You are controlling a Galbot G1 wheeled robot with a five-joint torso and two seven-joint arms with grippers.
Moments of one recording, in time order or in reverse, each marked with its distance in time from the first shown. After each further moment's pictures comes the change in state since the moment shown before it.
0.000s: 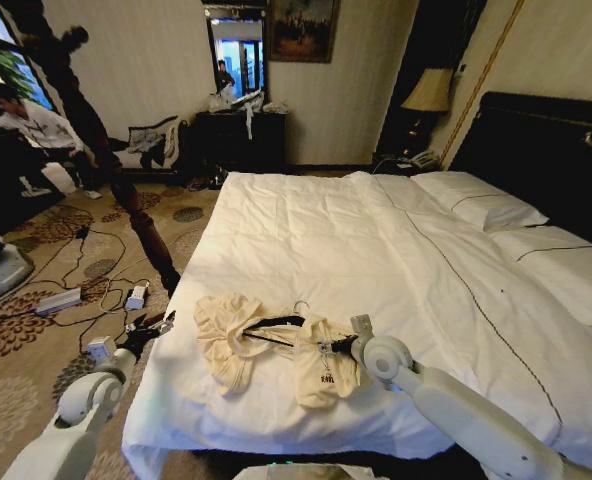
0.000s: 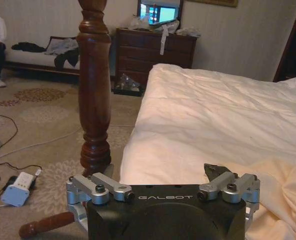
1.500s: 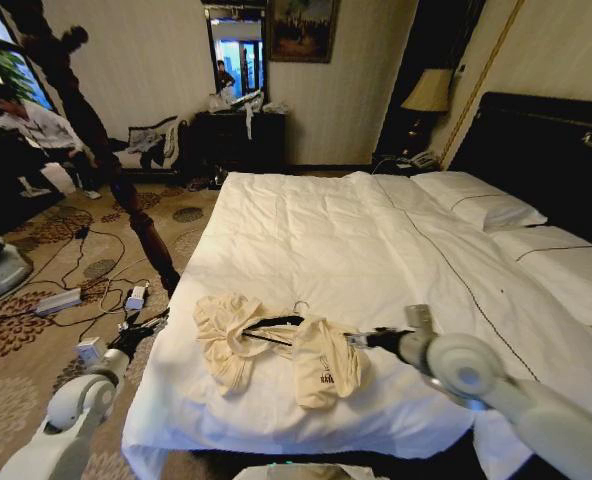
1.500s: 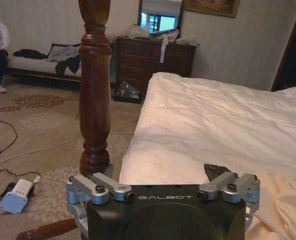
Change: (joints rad) left arm 0.022 -0.016 -0.034 -0.039 -0.005 -0.002 0.008; right arm -0.149 -0.188 0.251 0.198 0.125 0.101 -0.225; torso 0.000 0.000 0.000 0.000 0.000
